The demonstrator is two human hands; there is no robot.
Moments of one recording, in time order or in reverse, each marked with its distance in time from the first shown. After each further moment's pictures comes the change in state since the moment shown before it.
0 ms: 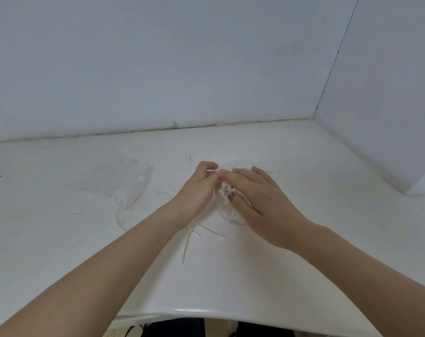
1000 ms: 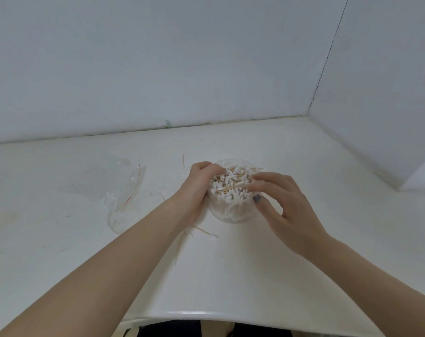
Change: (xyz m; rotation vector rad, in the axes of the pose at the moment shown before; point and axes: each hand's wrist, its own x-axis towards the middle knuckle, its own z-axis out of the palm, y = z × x) left_hand 0.015 0.007 0.017 -0.408 -0.007 -0.113; right_hand -0.038 0.041 0.000 0.160 0.314 0.109
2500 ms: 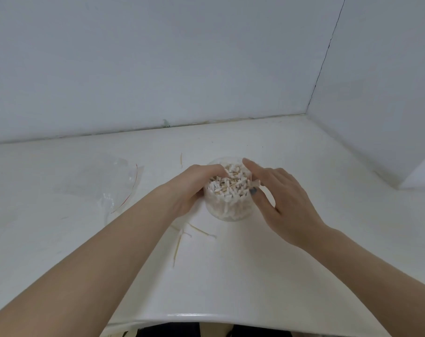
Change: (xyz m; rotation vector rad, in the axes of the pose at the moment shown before) left_hand 0.013 0.013 -0.007 0.250 -0.107 -0.089; right_hand 0.016 0.005 0.001 -0.189 -0.009 -0.152
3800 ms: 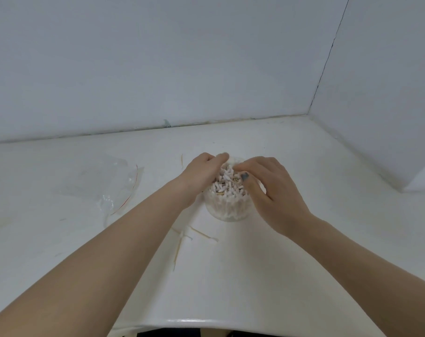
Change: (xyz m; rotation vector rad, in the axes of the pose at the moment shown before) left_hand 0.017 0.013 0.007 0.275 0.164 0.110; right_hand 0.028 -0.015 0.008 0.155 0.030 0.082
